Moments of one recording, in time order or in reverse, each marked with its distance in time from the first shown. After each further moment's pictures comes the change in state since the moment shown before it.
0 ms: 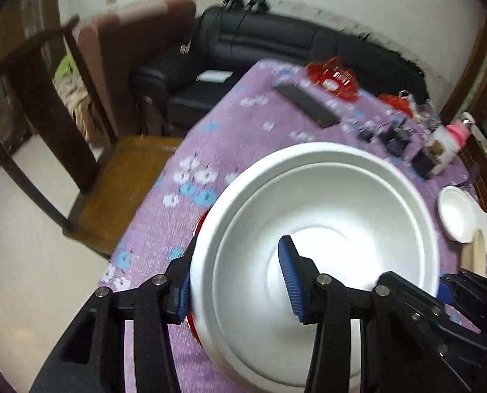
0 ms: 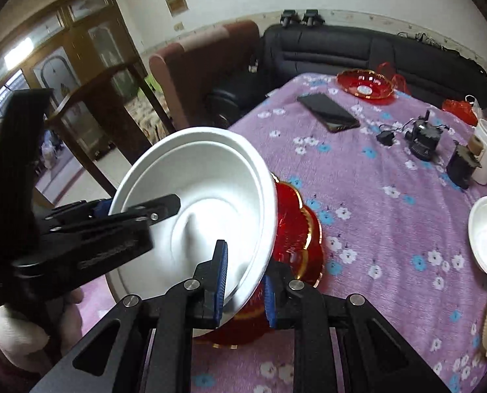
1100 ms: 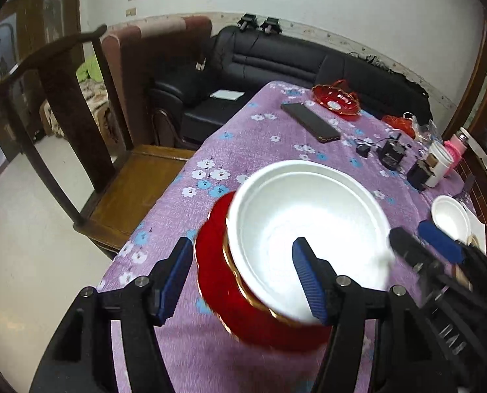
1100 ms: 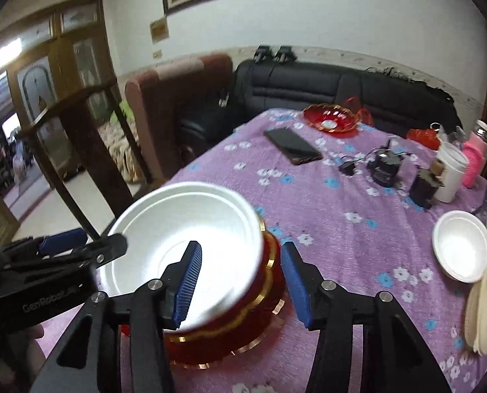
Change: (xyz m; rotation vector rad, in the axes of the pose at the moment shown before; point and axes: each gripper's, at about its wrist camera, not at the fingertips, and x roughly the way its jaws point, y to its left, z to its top) left arm -0.055 -0.007 -0.037 -0.038 -0.131 0.027; right arm -0.049 -0.010 -0.020 0.012 -0.238 -0.156
